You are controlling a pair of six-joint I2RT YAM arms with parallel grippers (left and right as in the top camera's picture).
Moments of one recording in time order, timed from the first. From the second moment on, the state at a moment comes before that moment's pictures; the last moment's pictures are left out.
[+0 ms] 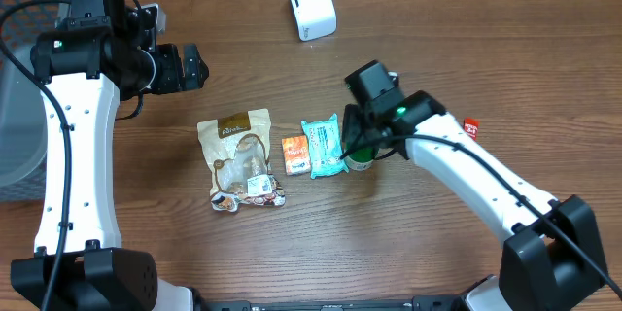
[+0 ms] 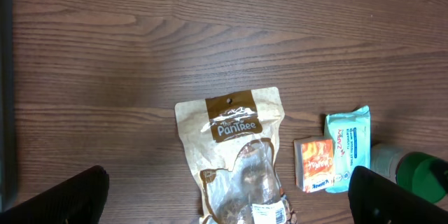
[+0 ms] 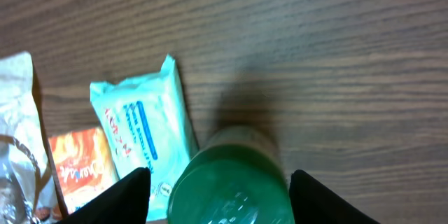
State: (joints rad) left arm 0.10 1.67 1.75 -1.23 0.20 -0.06; right arm 0.55 1.68 1.24 -0.78 0.11 0.64
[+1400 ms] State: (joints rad) left arm 0.10 1.67 1.75 -1.23 0.20 -0.06; right arm 0.62 1.79 1.24 -0.92 0.24 0.62
